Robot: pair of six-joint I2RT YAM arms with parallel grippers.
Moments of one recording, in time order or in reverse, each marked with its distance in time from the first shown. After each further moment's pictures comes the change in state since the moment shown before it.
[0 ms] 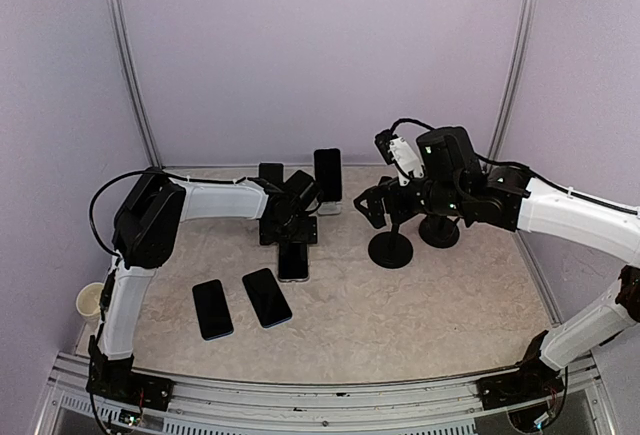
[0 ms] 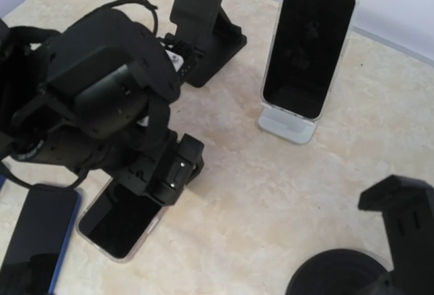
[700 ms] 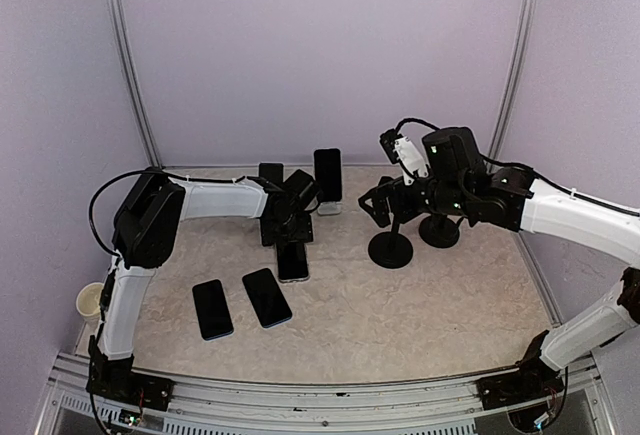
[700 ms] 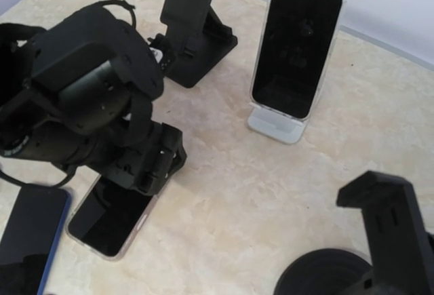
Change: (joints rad) left arm -0.002 0.000 0.008 -0.026 -0.014 -0.086; right arm -0.026 -0.018 -0.026 0.012 -0.014 -0.017
